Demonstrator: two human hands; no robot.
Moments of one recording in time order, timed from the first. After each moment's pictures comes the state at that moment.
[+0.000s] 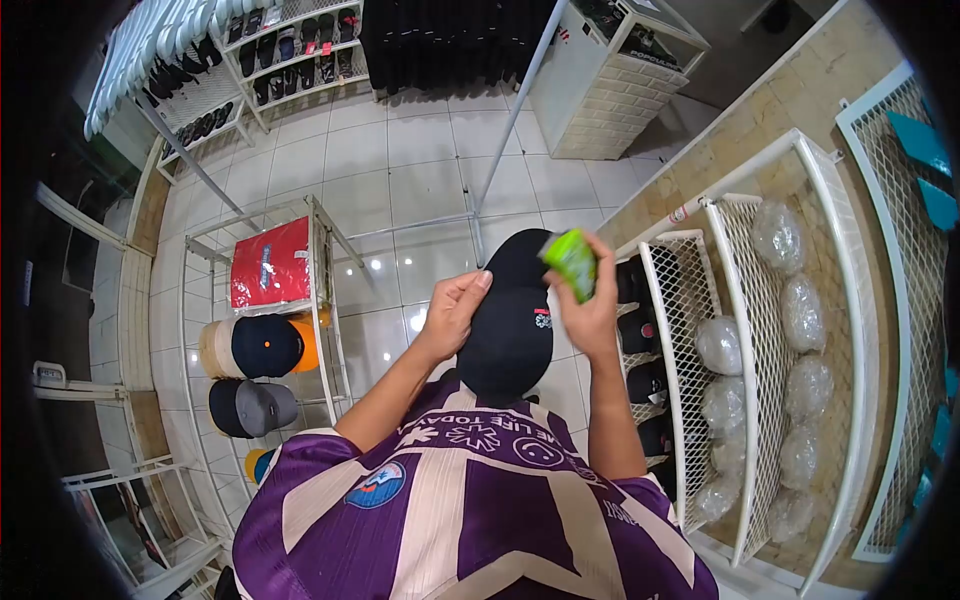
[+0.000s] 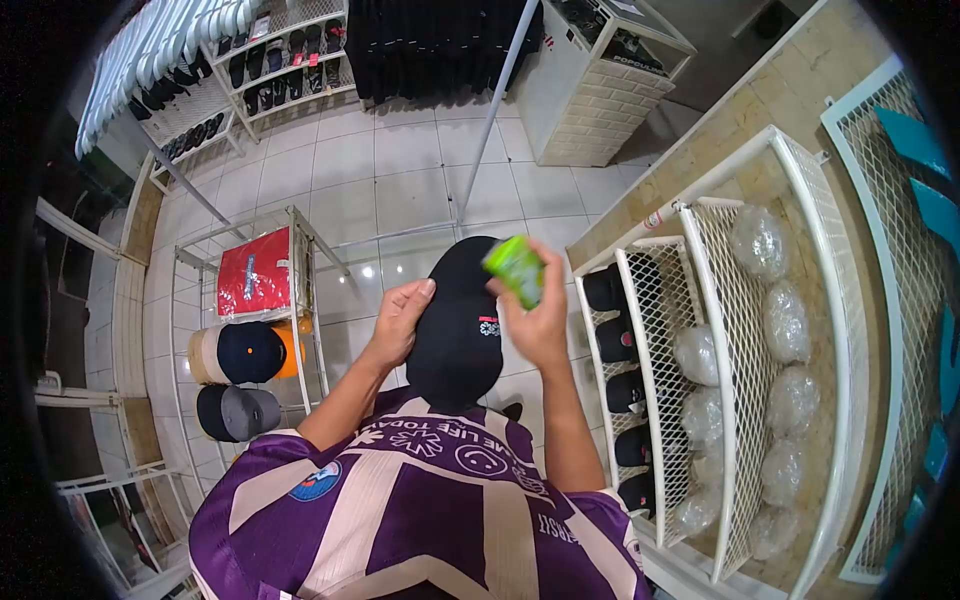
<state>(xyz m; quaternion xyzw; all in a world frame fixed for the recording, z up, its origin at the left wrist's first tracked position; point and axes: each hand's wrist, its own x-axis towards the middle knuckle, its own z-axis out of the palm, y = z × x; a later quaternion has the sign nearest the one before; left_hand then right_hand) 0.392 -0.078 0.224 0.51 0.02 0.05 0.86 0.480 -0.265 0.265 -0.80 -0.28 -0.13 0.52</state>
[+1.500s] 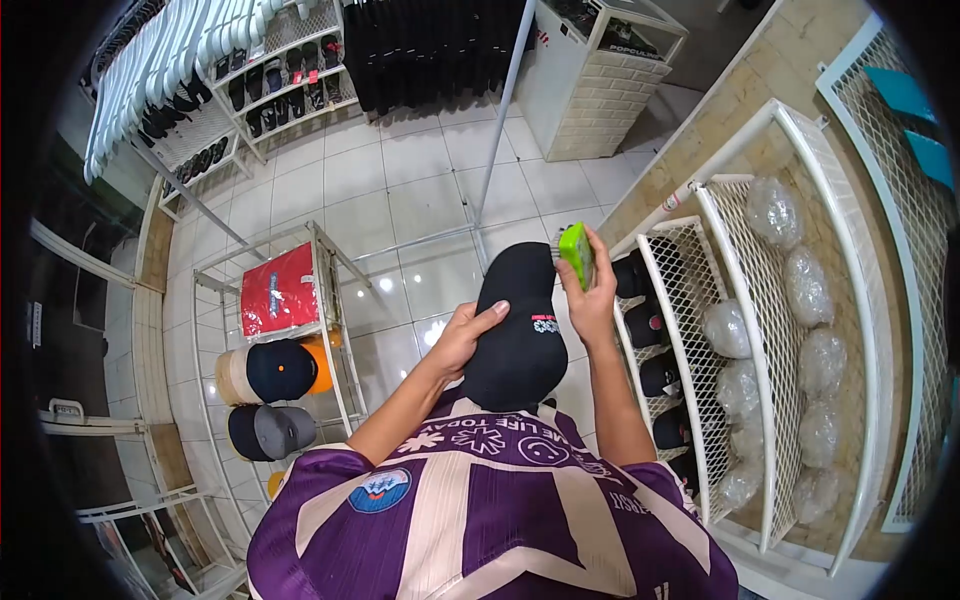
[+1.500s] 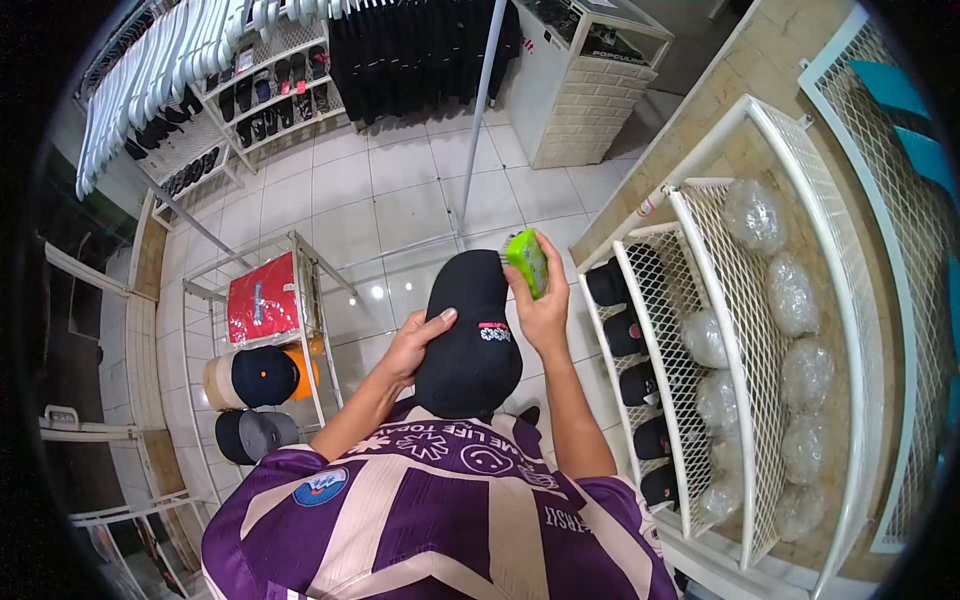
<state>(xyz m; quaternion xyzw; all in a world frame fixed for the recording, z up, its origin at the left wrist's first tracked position) 0.381 -0.085 0.220 0.46 0.10 -0.13 0.87 0.484 -0.274 0.242 -0.73 -0.17 -0.03 0.66</state>
